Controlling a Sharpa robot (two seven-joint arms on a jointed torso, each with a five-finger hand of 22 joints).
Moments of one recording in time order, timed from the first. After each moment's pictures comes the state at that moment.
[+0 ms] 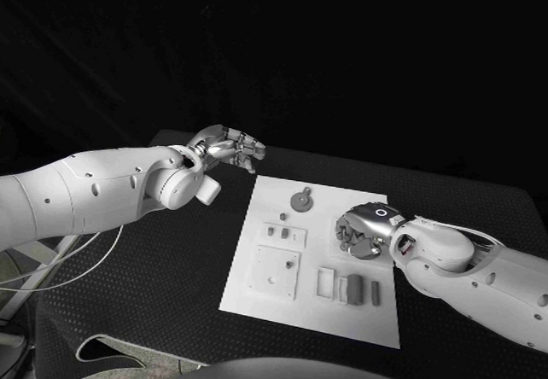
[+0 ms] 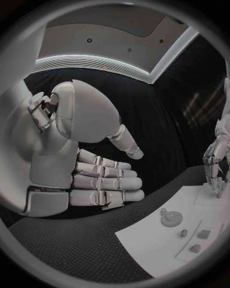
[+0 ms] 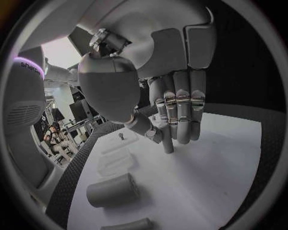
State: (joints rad) left arm 1.23 -0.79 -0.12 1.25 -0.26 -0.20 0.26; left_hand 1.10 -0.05 0.49 -0.29 0.06 0.88 0.17 0.32 0.46 1.13 0.12 0.15 0.24 1.04 0.01 0.82 0.52 0.01 1.12 -0.09 0.07 1.08; right arm 1.07 -0.71 -0.11 1.38 -1.82 -0.23 -0.04; right_hand 1.18 -0.07 0.69 -0.29 0.05 1.01 0.12 0.34 0.51 1.27 0.07 0.18 0.17 1.23 -0.02 0.62 0.75 0.25 1.09 0.13 0.17 1.31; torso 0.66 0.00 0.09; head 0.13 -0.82
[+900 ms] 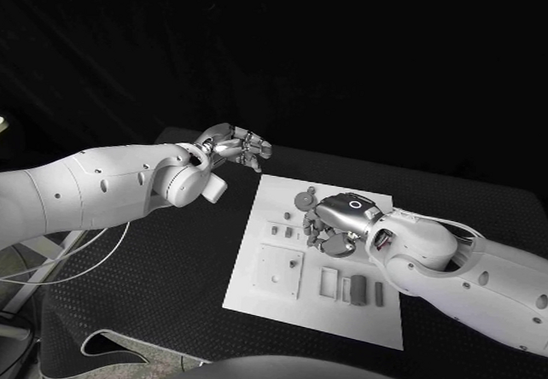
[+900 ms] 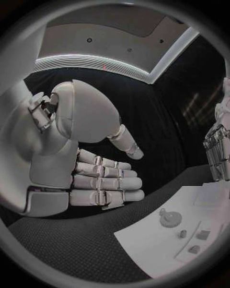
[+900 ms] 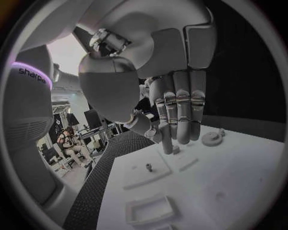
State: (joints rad) left arm 1.23 -0.78 -0.12 1.24 -0.26 -0.20 0.26; left_hand 1.10 -0.05 0.49 -0.29 0.06 0.88 0.17 0.32 0.46 1.13 0.12 0.15 0.24 1.04 0.01 0.82 0.52 0.01 1.12 -0.09 0.07 1.08; right arm 1.10 -0.65 -0.08 1.54 -1.80 -0.21 -0.04; right_hand 1.18 -0.07 0.70 -0.29 0.05 1.01 0.12 0.34 0.51 1.27 0.07 0.18 0.18 1.24 -0.02 0.62 0.75 0.25 1.09 0.12 0.17 1.31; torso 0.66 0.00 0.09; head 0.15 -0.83
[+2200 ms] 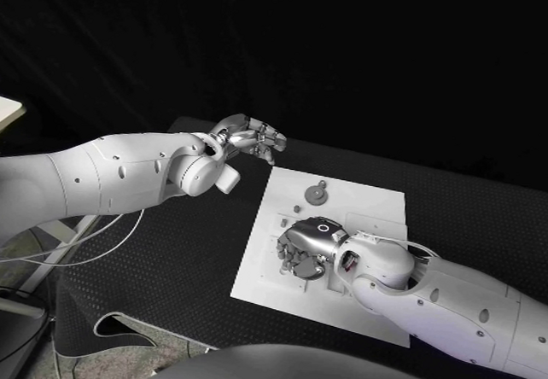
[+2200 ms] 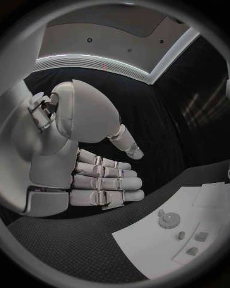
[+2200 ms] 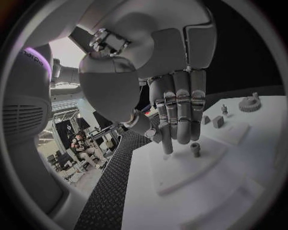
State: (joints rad) left arm 1.23 -0.77 -0.12 1.24 -0.26 -0.19 0.26; left_hand 1.10 -0.05 0.49 -0.29 0.06 0.88 0.17 0.32 0.46 1.13 0.12 0.15 0.24 1.04 0.01 0.82 0.52 0.01 1.12 -0.09 0.07 1.08; right arm 1.00 -0.49 -0.11 1.44 -1.79 -0.20 -0.03; right_hand 1.18 -0.06 0.70 -0.29 0.04 1.01 0.12 0.34 0.51 1.27 0.08 0.18 0.18 1.24 -0.03 0.62 0.75 0.25 1.09 0.12 0.18 1.31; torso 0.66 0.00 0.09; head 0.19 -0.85
